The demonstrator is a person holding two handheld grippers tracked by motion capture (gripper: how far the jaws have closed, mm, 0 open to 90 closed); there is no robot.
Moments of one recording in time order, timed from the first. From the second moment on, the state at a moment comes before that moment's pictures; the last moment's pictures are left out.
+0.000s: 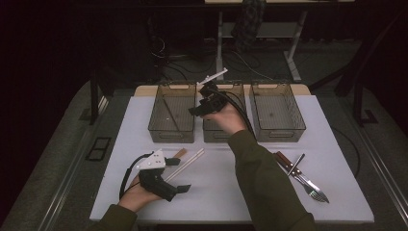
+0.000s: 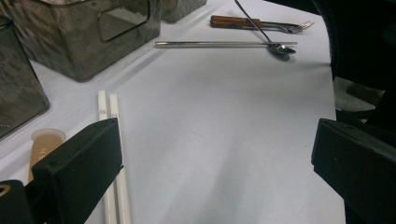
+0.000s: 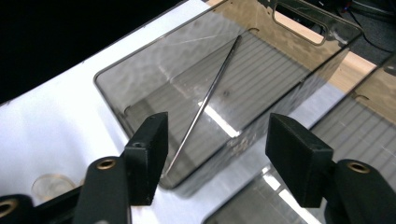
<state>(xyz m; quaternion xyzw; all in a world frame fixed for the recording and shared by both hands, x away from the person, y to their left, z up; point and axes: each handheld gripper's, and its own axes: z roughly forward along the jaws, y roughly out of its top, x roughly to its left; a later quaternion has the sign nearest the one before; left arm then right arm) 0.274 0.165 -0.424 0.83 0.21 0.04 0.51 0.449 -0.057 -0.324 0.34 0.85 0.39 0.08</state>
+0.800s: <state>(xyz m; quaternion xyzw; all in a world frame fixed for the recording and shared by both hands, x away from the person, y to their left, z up) 0.273 0.162 -0.426 0.84 0.21 0.04 0.51 0.395 -0.145 -0.327 0.33 0.84 0.41 0.10</state>
